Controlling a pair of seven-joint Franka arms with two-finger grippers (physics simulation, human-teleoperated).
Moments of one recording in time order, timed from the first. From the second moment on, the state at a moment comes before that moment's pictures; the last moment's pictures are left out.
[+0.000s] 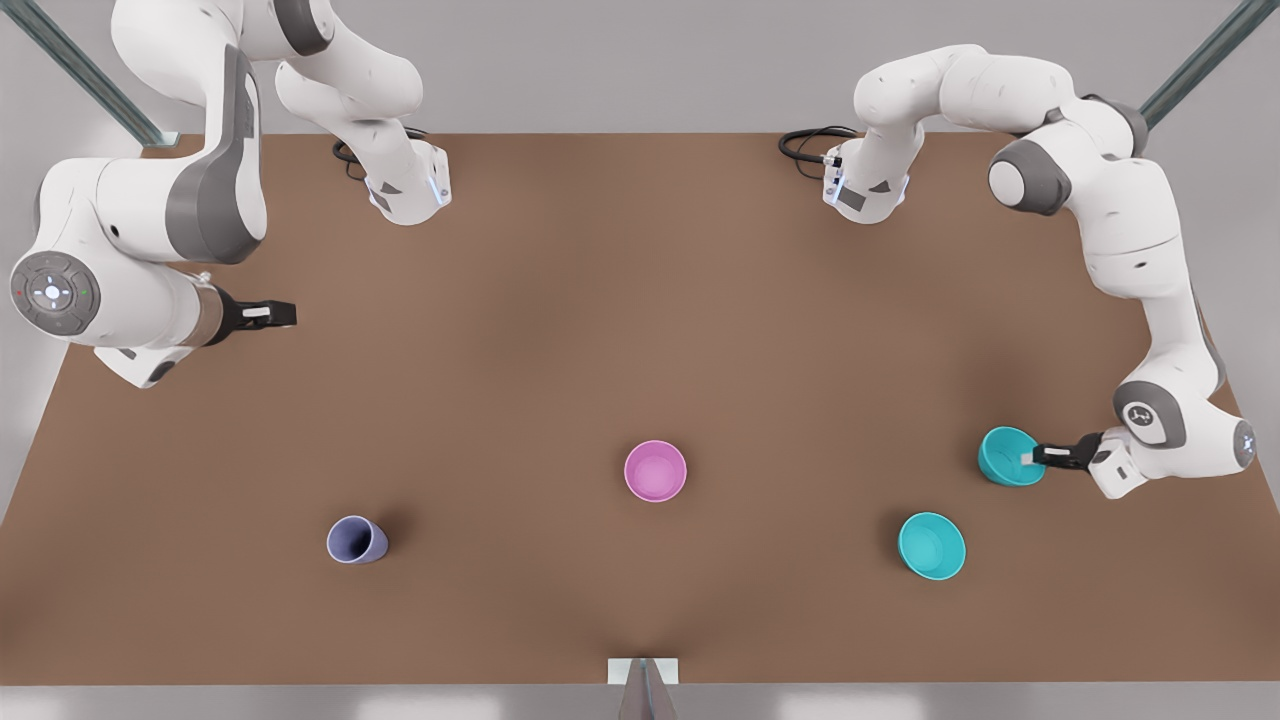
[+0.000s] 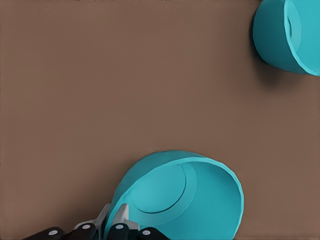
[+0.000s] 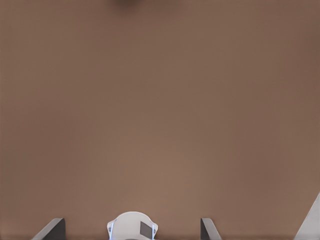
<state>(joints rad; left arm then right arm) 0.34 0.89 0.12 -1.33 -0.37 1.89 0.73 0.02 0.28 0.05 -1.26 -0.09 1.15 -0.07</state>
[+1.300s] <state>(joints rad) -0.40 0.97 -0.13 -1.06 -0.39 2.01 -0.22 0.02 0.28 0.05 -1.26 -0.09 1.15 -0.08</state>
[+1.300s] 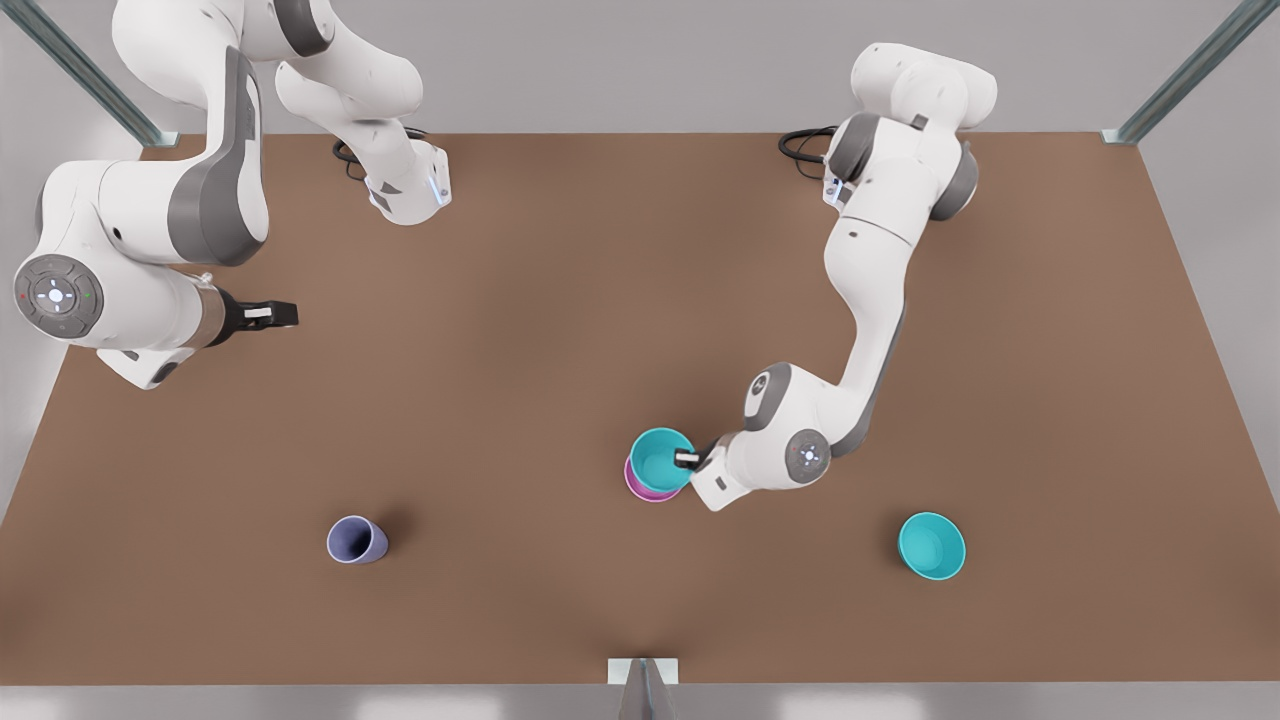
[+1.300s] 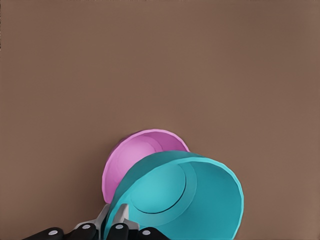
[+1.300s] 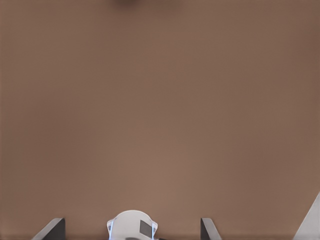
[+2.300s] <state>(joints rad) -0.22 0.18 -0.11 -1.30 0.01 1.41 -0.27 0.02 0.29 0.05 -1.26 -0.13 1.14 -0.08</state>
